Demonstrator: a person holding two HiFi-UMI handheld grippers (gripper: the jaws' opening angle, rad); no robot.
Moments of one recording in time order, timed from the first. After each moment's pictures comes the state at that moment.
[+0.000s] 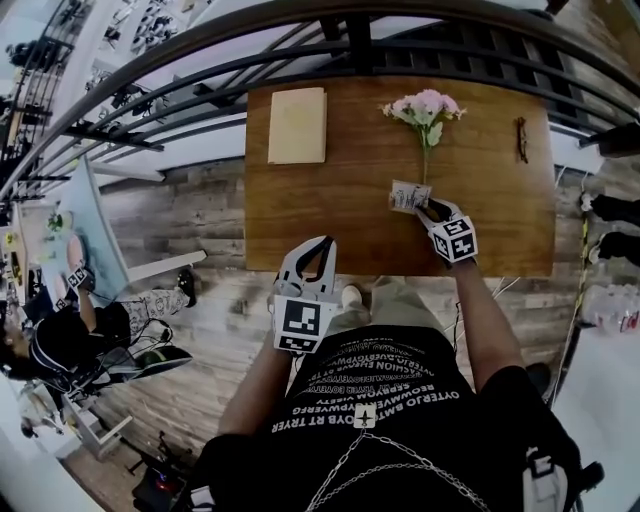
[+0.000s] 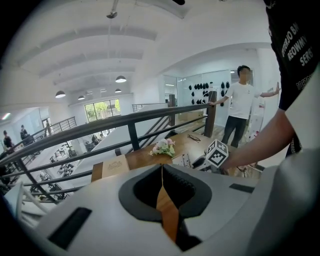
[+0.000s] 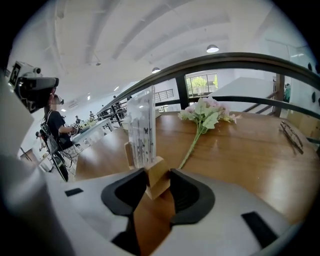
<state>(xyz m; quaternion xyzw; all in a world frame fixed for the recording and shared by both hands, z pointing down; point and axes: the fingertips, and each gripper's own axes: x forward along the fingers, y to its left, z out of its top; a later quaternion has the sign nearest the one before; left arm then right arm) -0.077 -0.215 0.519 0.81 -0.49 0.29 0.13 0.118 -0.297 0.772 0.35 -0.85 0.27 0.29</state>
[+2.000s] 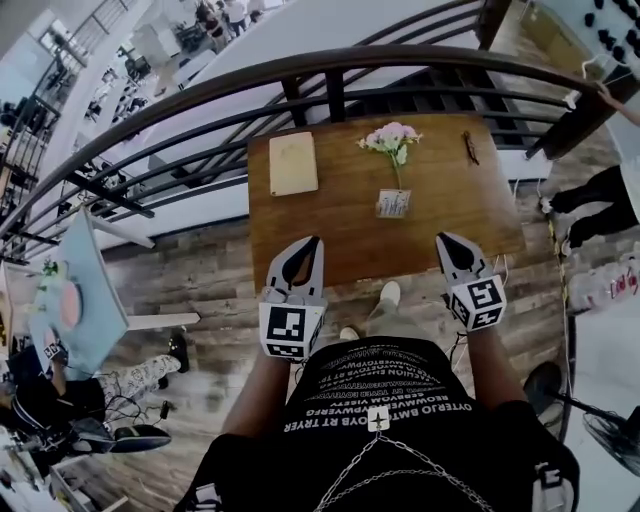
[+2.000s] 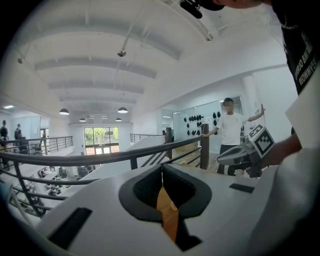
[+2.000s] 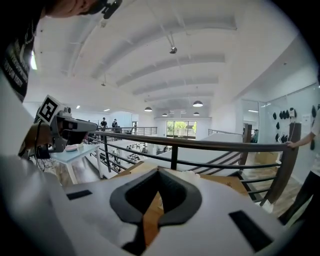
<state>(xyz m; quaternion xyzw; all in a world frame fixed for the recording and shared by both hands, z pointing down) -0.121 -0.134 0.385 0.86 -0.49 0.12 0.04 0.116 -0.132 0.456 0.52 -0.84 0.09 0.16</state>
